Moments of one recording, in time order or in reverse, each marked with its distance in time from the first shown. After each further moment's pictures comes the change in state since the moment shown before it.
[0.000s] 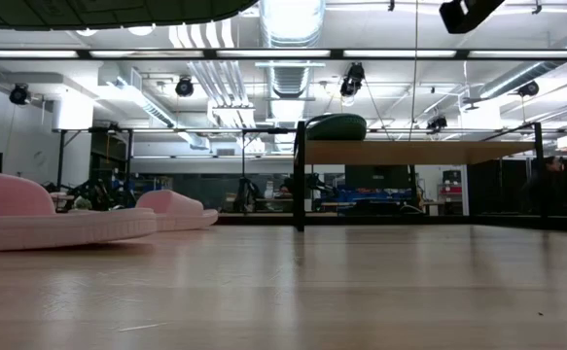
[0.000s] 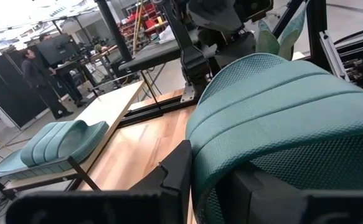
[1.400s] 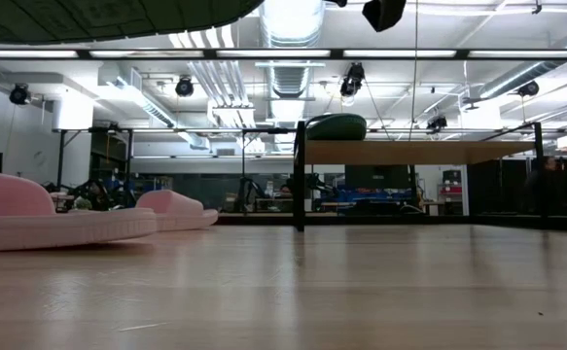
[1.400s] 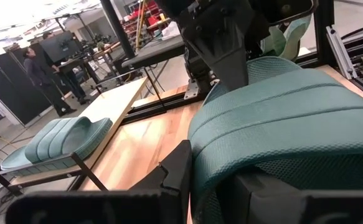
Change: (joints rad) left arm 0.018 0.000 -0.005 -0.007 0.004 0.000; right arm -0.027 0.337 0.448 -0.363 0.184 0.201
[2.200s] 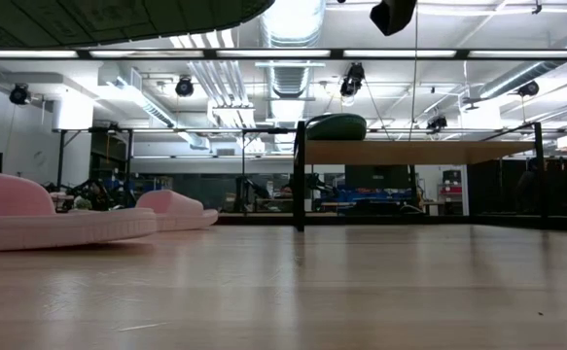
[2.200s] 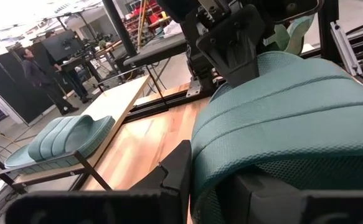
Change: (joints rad) left arm 0.001 0.000 0.000 -0.003 -0.002 0.018; right arm 0.000 0.000 -0.004 -0.033 -0.003 0.031
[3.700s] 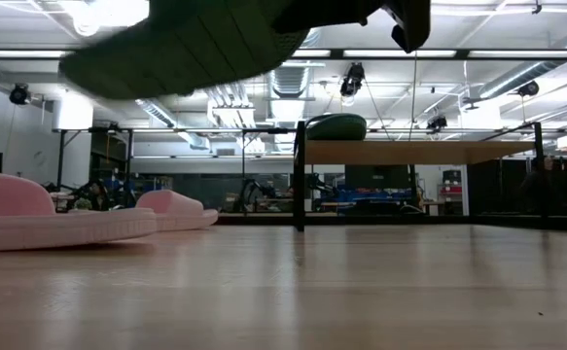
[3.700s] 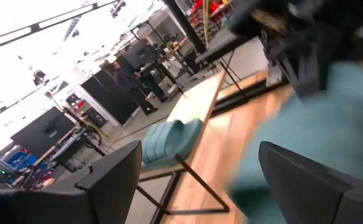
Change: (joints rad) left arm -0.001 -0.027 0.071 0.019 -0.302 0.327; right arm 0.031 -0.012 -0.002 -0.148 0.260 0.165
